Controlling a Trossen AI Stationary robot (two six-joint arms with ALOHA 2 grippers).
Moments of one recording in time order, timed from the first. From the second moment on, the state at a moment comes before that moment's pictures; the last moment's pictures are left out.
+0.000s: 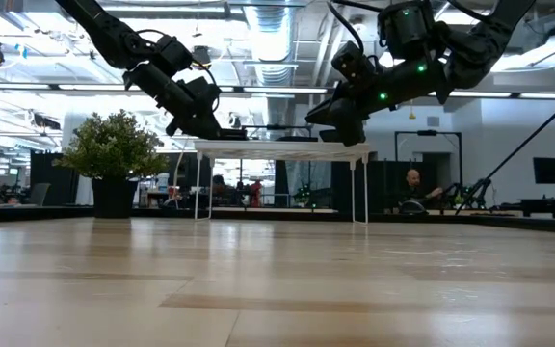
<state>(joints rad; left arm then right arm) 0.88 1.65 0.97 -0.03 0.24 0.02 -0.25 1.49 0.64 0.72 0.32 -0.69</state>
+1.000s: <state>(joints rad) 0.85 1.51 0.97 0.02 0.42 0.52 -0.25 1.49 0.64 0.71 0.32 -0.69</state>
